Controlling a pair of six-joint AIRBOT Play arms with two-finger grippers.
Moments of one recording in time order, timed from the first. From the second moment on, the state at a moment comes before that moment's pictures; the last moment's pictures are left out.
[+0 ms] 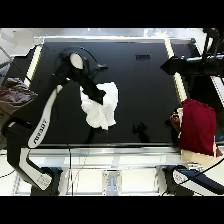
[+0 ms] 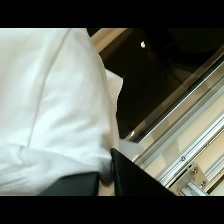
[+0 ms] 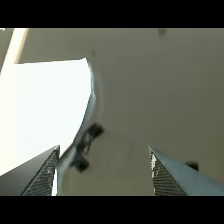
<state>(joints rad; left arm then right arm) -0.44 -1.76 1.79 1.12 -1.66 -1.35 -0.05 -1.18 1.50 -1.09 1.23 1.37</state>
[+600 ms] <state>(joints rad) -0.26 -1.44 1.48 1.23 -1.56 -1.52 0.09 -1.35 1.48 -1.10 1.26 1.31</state>
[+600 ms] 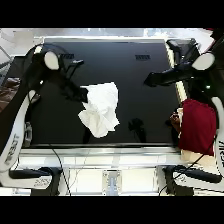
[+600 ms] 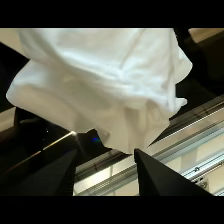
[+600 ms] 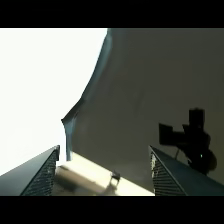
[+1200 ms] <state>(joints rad) -0.21 -1.02 0.54 0.89 -0.43 -1.52 0.17 -1.44 1.47 -1.14 1.24 1.29</state>
